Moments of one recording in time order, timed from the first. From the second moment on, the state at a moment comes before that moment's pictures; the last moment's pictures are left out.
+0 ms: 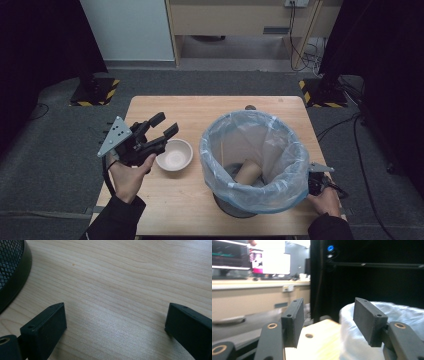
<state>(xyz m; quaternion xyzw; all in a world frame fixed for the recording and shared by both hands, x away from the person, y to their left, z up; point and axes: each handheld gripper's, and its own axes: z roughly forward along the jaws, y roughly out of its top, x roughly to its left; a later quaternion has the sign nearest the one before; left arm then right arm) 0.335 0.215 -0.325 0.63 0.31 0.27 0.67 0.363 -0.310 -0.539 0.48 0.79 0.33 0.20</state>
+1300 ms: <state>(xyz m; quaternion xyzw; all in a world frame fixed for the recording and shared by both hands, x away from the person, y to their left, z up) 0.409 0.276 -0.490 0.72 0.50 0.24 0.42 0.363 -0.310 -0.539 0.48 0.79 0.33 0.20</state>
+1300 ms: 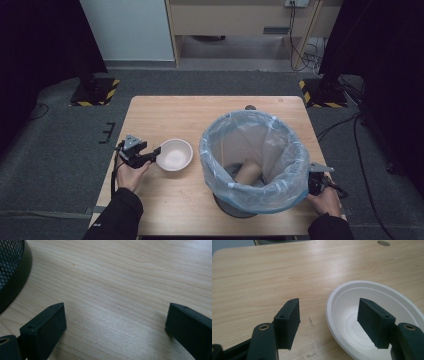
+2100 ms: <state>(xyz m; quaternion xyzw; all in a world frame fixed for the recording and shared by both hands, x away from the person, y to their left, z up) 0.414 0.270 -0.508 0.75 0.53 0.15 0.37 0.363 -0.310 -0.539 0.48 0.79 0.33 0.20</state>
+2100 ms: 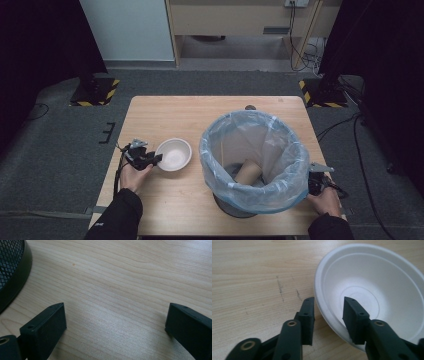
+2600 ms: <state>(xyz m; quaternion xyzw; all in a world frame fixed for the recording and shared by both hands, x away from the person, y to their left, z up) 0.410 0.265 -0.497 0.75 0.51 0.15 0.39 0.363 -0.310 -0.539 0.48 0.79 0.33 0.20</state>
